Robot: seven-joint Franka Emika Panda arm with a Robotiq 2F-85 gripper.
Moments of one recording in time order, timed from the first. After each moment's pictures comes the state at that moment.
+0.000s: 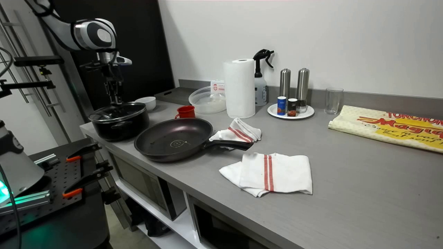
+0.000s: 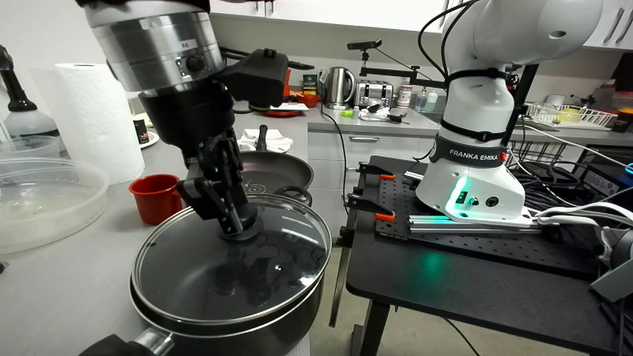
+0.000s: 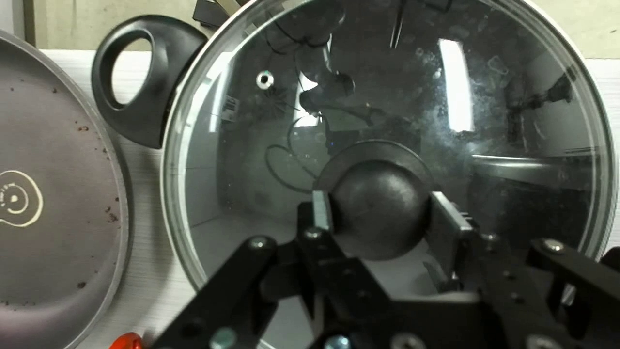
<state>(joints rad) 0.40 0.22 0.34 -2.30 -0.14 2.28 0.53</state>
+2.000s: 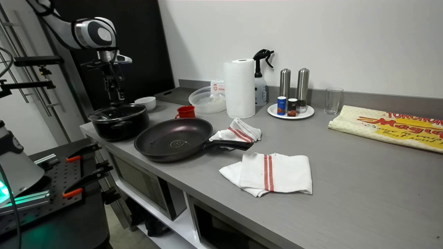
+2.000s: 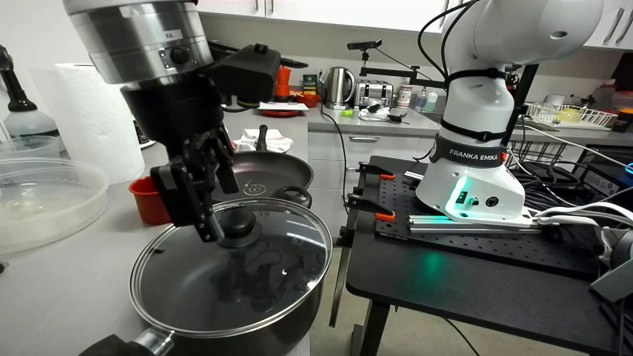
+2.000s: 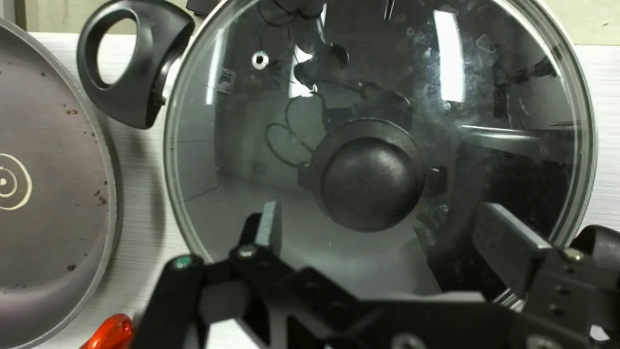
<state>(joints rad) 0.41 0.24 0.34 -2.27 -0.14 2.28 0.53</state>
